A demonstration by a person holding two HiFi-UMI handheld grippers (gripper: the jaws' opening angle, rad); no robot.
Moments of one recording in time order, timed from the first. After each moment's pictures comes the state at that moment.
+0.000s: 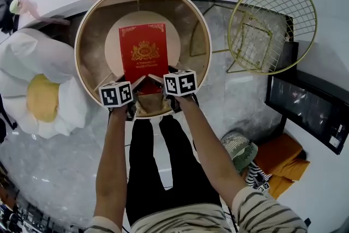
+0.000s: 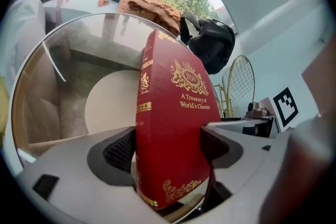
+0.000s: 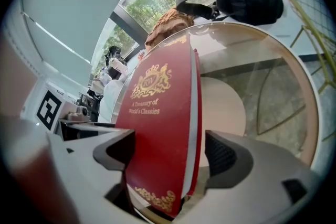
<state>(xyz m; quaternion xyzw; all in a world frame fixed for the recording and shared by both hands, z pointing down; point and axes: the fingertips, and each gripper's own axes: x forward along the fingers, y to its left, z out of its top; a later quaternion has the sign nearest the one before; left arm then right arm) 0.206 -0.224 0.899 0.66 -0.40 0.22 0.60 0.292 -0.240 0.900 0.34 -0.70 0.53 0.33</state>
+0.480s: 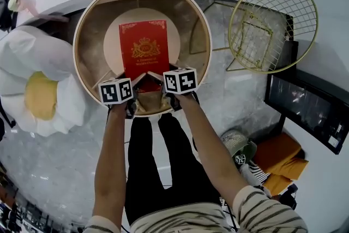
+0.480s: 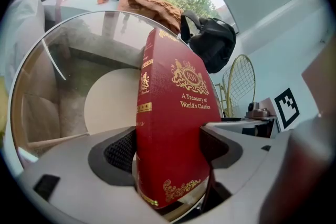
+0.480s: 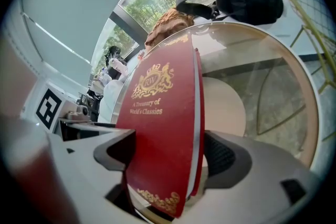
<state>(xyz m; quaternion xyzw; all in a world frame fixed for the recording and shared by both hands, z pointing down) 0.210 -0.226 0.900 0.66 -0.39 0.23 0.60 0.291 -0.242 0.899 0.34 -0.70 0.53 0.33</state>
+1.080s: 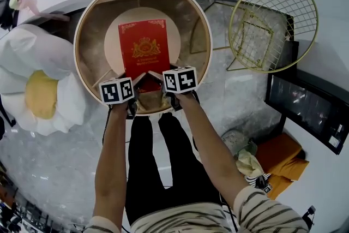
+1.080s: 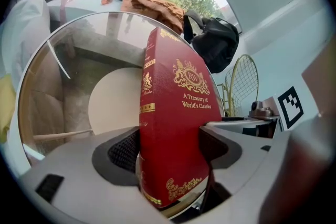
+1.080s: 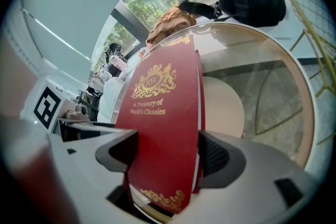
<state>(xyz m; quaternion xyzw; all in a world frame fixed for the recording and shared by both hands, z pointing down) 0.208 -0.218 0.896 0.64 -0.41 0.23 0.61 0.290 -0.236 0.895 0.33 -0.70 0.53 0.34</state>
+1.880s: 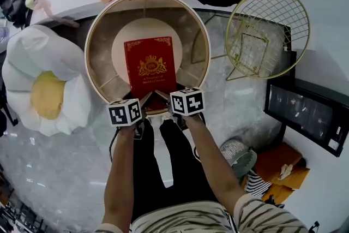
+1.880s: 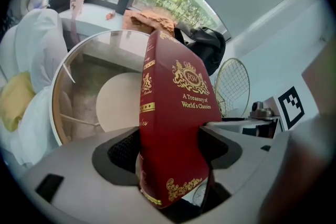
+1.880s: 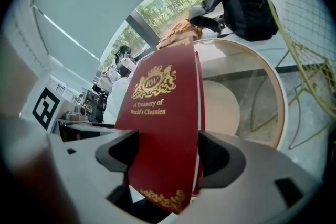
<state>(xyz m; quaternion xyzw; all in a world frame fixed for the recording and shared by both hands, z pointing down) 0.209 -0.167 0.816 0.65 -0.43 0.22 0.59 0.293 -0.187 0.814 0.33 -0.72 0.51 0.34</state>
